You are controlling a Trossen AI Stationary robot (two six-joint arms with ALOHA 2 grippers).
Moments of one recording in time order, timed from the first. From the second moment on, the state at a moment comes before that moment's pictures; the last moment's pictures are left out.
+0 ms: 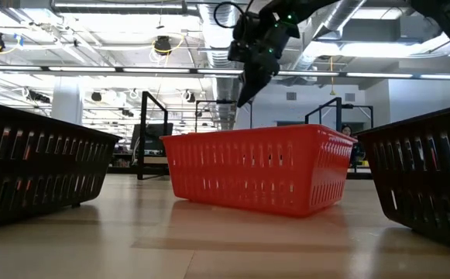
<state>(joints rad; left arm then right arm) -0.17 1.77 2.36 -1.57 -0.70 -0.69 -0.50 1.97 1.86 -0.93 -0.19 -0.63</state>
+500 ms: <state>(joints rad) -0.19 1.75 2.36 -1.57 -0.68 -0.63 -0.45 2.09 1.86 -0.88 -0.23 -0.58</state>
